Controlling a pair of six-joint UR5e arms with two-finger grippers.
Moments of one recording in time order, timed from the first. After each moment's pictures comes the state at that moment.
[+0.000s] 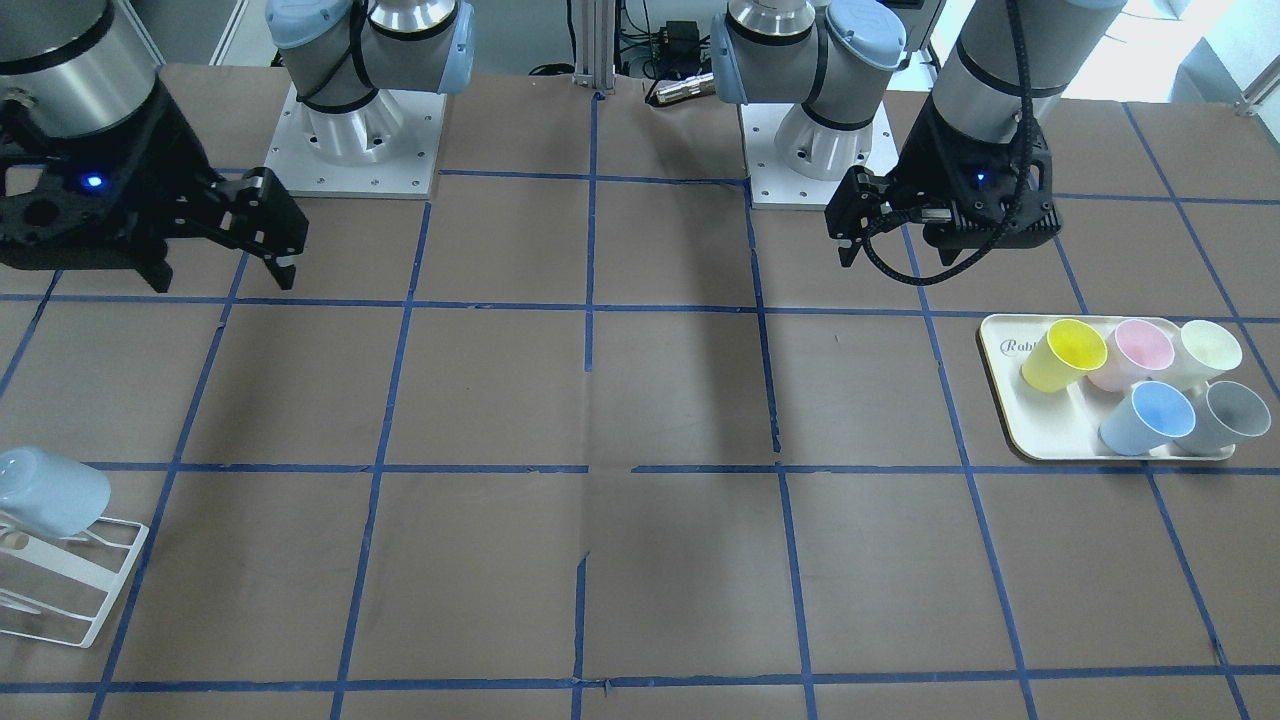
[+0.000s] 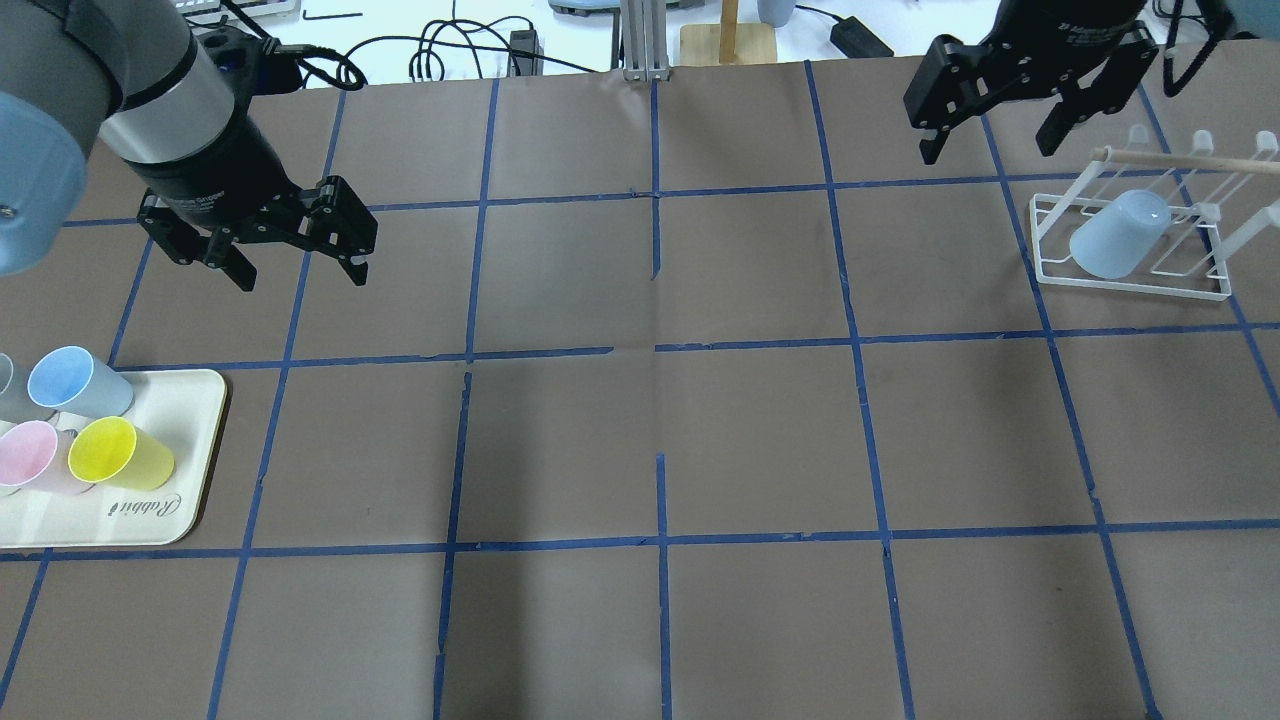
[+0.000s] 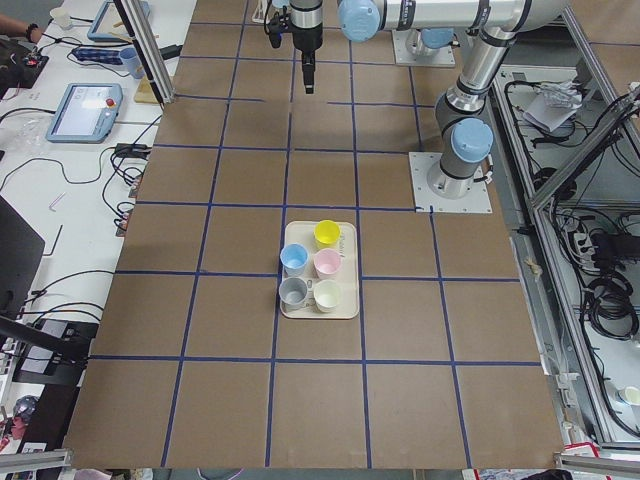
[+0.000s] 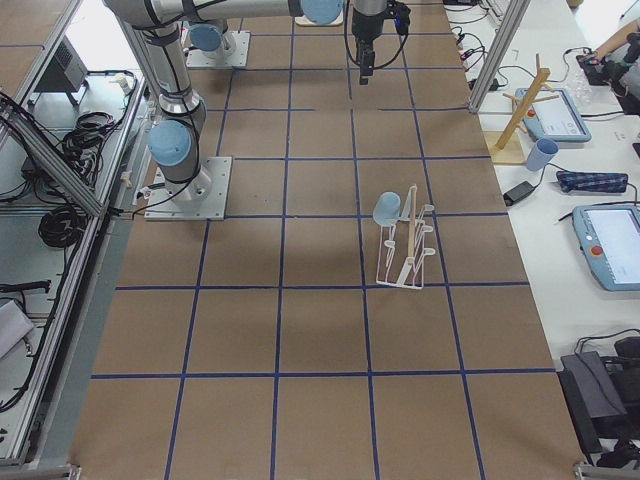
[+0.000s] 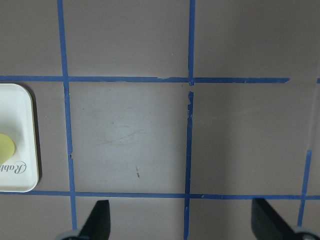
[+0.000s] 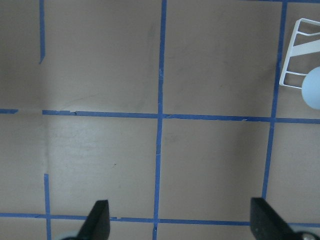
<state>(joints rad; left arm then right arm) -1.51 -1.54 -1.62 -1.58 1.59 0.04 1.48 -1.47 1.39 -1.50 -1.56 -0.12</state>
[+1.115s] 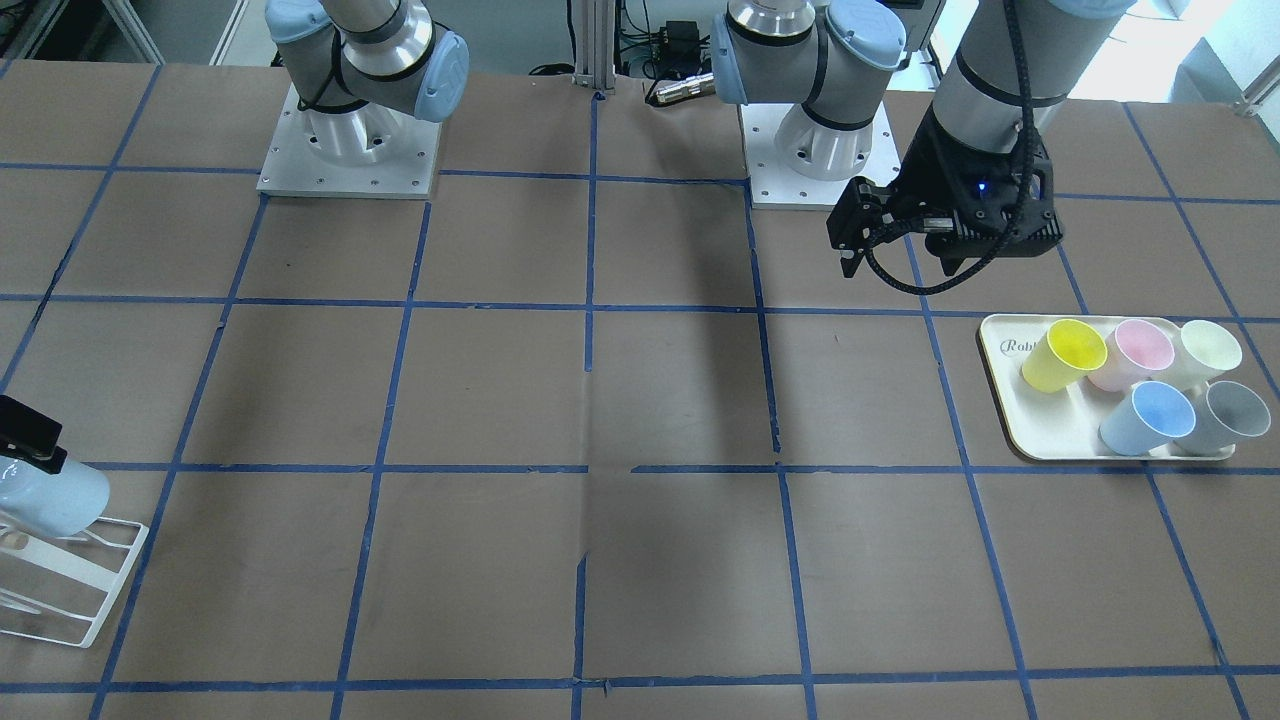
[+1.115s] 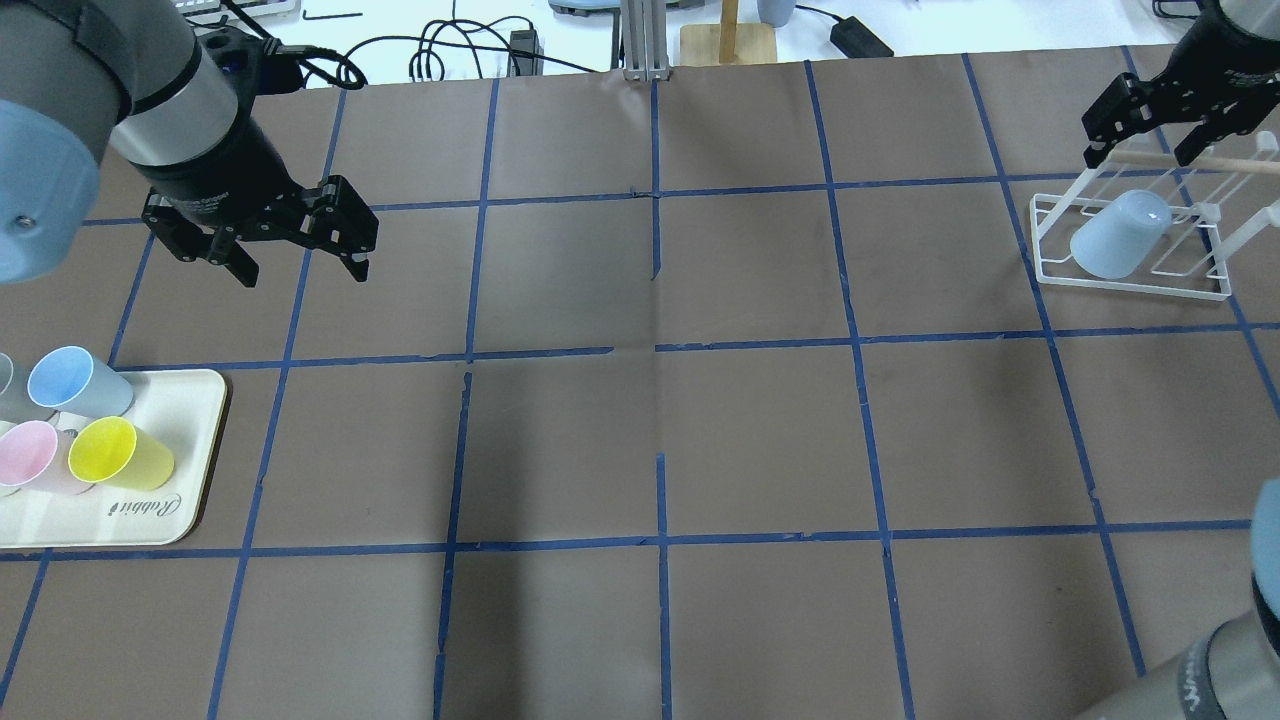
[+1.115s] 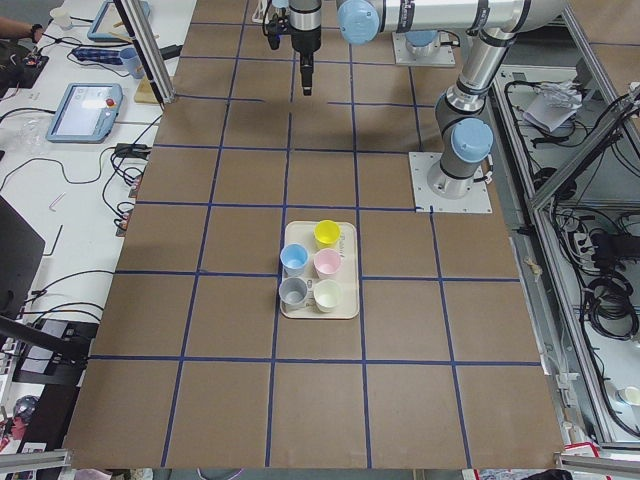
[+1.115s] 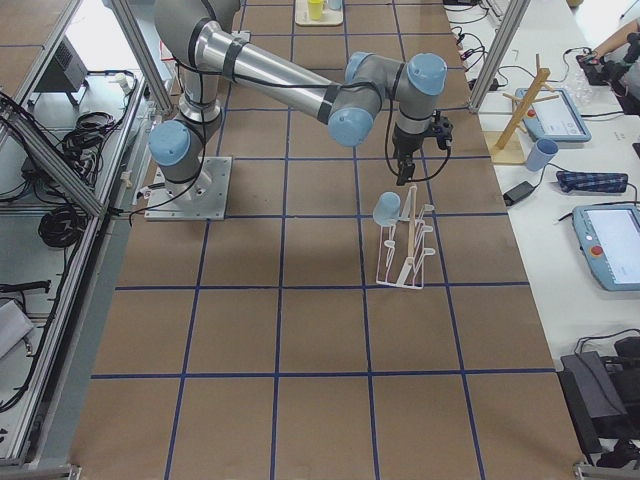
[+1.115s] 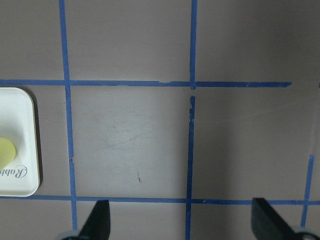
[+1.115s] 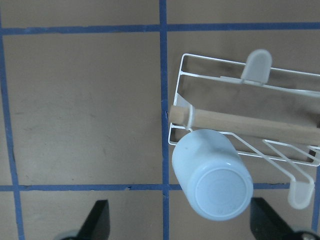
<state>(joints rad) -1.51 -1.54 -1.64 -1.54 1.60 0.04 1.16 -1.21 1.43 -1.79 -1.55 -0.40</state>
